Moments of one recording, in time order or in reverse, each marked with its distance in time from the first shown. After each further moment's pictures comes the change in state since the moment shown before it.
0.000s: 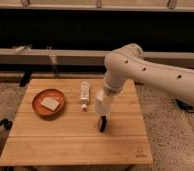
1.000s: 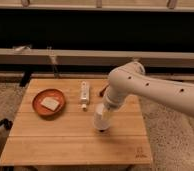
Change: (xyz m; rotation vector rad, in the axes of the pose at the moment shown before) arm -0.004 0.046 0.048 -0.073 -0.055 0.009
